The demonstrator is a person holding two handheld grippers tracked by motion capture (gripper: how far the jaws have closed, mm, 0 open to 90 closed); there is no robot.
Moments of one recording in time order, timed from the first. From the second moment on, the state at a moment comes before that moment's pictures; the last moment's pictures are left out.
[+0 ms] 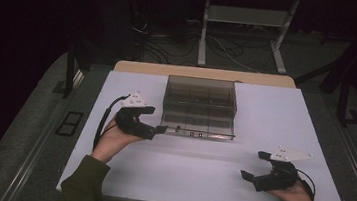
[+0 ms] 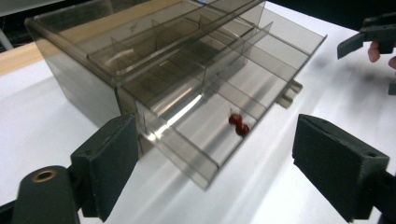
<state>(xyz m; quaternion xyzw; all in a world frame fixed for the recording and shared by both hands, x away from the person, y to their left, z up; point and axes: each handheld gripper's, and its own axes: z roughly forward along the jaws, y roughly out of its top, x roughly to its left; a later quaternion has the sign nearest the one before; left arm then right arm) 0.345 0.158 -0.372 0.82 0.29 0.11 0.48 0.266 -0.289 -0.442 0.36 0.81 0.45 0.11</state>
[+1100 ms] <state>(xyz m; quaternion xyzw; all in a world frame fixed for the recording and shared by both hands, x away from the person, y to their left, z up) 0.292 0.178 -0.431 0.83 0.29 0.09 0.47 0.262 -0.290 -0.442 0.36 0.81 0.45 0.12</state>
